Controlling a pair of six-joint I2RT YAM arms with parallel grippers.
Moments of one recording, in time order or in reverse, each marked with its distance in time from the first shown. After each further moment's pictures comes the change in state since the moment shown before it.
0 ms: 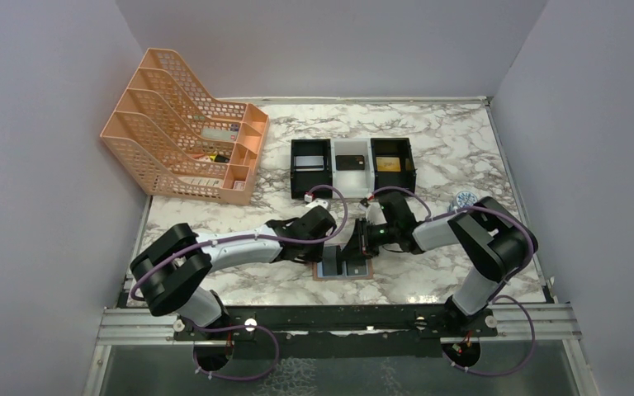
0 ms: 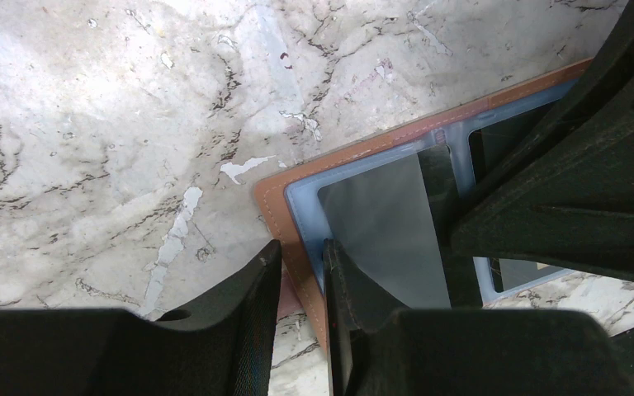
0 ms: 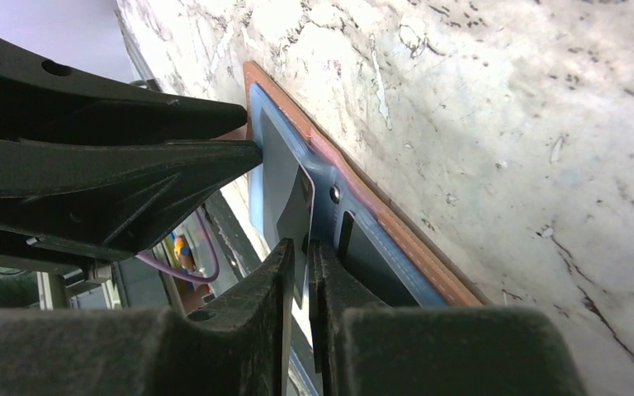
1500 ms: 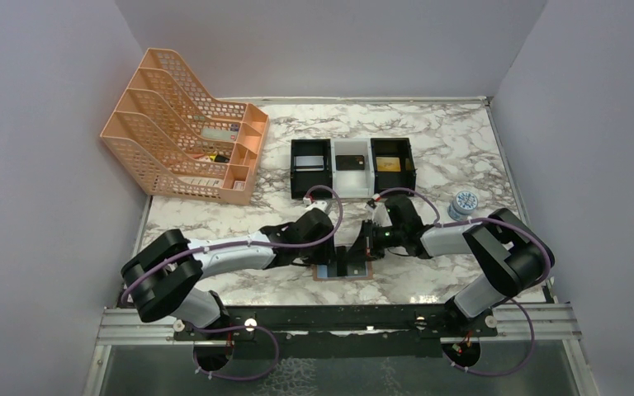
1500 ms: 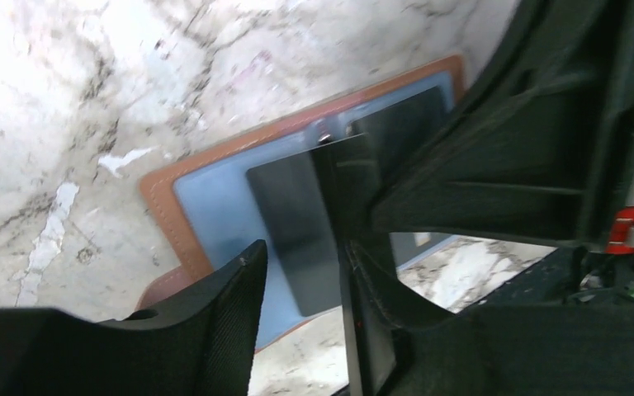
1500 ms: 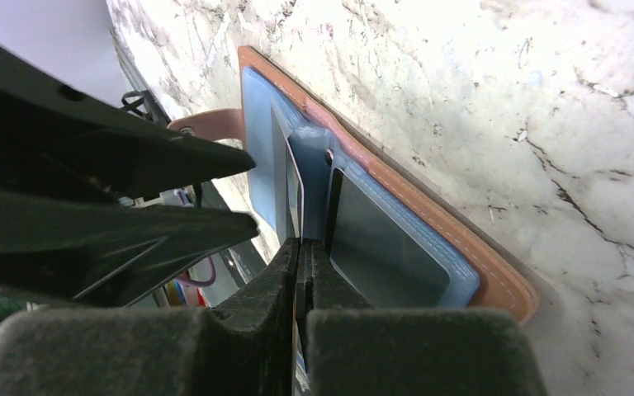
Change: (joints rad) left arm -0.019 -0.076 -0.047 0.156 0.110 -0.117; right arm -0.005 -0.118 -0.058 -0.054 0.062 0.011
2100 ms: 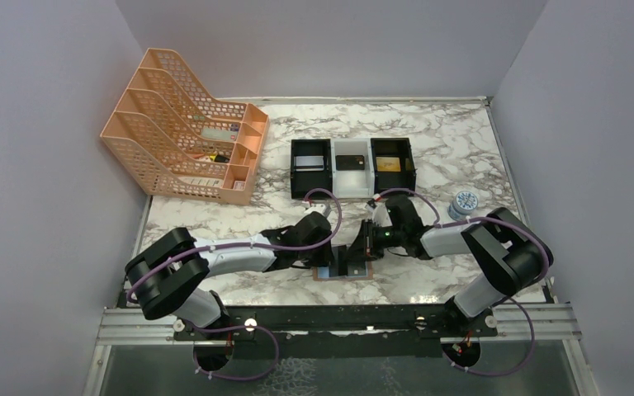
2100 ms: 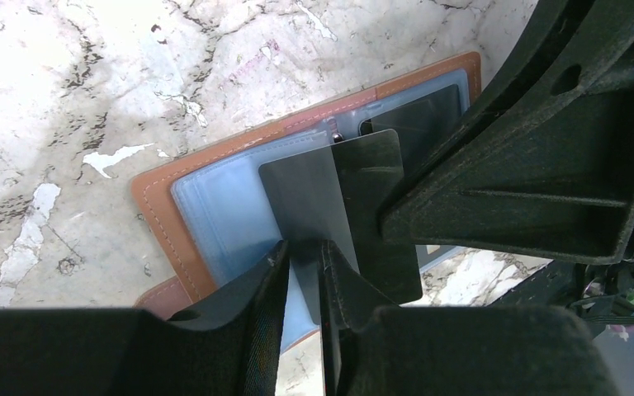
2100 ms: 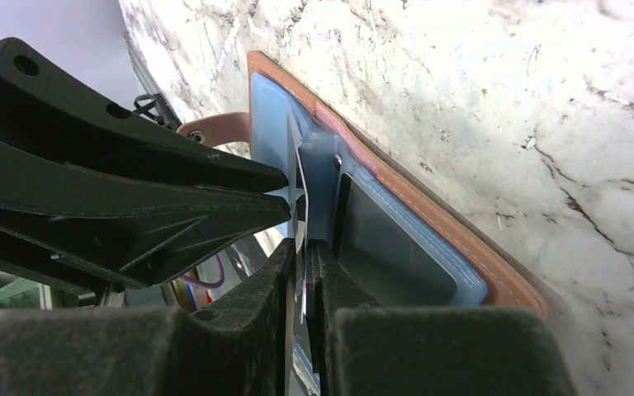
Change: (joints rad) left arm -0.002 0.040 -0.067 0.089 0.016 -0.035; right arm -0.002 0.005 -0.010 0.039 -0.009 0.026
